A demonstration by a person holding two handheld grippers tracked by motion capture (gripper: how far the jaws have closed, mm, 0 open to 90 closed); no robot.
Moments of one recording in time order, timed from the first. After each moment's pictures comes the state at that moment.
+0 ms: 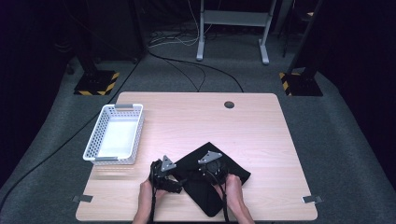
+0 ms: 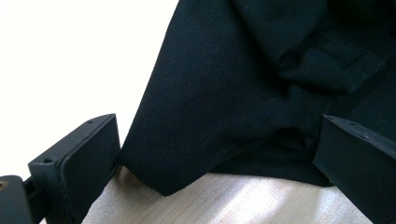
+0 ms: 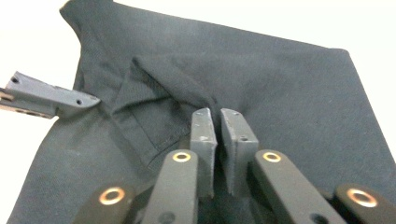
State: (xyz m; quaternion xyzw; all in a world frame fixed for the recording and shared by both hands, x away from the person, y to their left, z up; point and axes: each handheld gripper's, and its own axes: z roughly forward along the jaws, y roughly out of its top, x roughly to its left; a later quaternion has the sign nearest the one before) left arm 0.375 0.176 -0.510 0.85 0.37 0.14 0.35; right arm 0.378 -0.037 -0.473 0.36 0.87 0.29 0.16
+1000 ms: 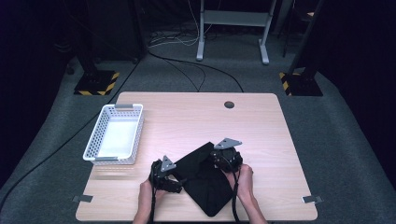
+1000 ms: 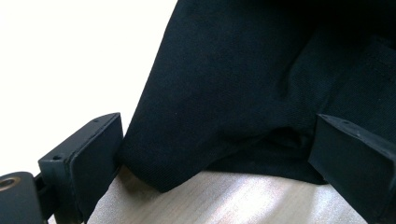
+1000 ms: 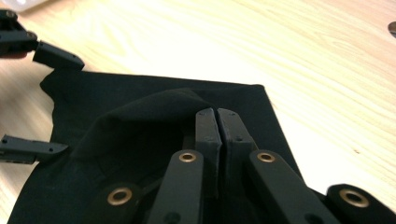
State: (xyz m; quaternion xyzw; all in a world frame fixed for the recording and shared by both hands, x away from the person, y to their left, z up) left arm 0.374 0.176 -0.509 0.85 0.37 0.14 0.36; right arm 0.397 -0.077 -0.434 0.40 0.83 0.35 0.18
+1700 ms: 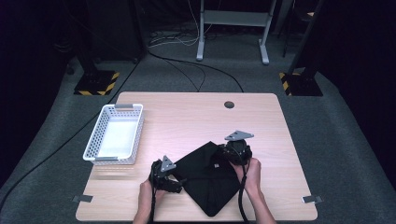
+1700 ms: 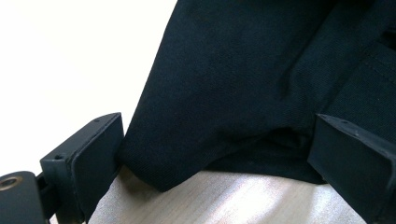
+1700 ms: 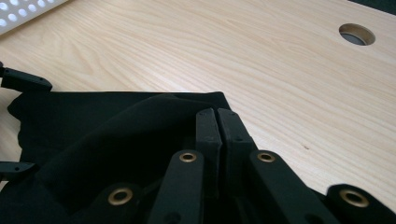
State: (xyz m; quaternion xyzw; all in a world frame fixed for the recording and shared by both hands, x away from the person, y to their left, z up) left arm 0.374 0.176 -0.509 0.85 0.37 0.14 0.36; right arm 0.413 -0.105 -0.420 0.43 0.80 0.36 0.19
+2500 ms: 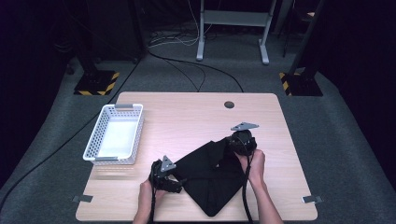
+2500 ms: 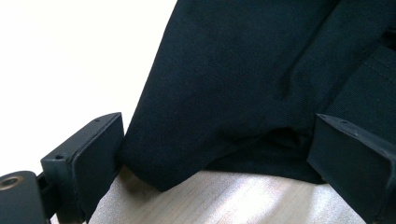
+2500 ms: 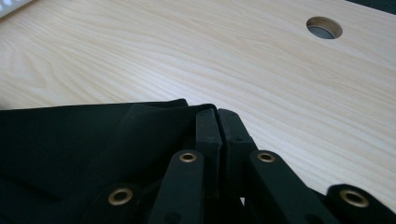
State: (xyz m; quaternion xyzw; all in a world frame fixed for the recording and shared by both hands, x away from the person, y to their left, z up) left arm 0.374 0.176 -0.509 0.85 0.37 0.14 0.36; right arm 0.445 -0.124 -0.420 0.46 0.79 0.35 0.19
